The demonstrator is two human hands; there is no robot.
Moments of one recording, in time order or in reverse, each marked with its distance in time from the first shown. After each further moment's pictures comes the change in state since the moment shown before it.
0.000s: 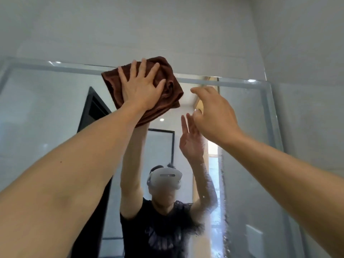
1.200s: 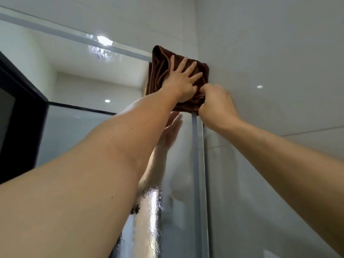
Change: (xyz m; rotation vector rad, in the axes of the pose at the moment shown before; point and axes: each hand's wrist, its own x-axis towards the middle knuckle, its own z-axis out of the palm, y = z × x) left_hand -0.017 0.286 0.015 -0.142 -0.177 0.578; right_hand -0.044 0.115 -0.101 -0.356 -0.103 0.305
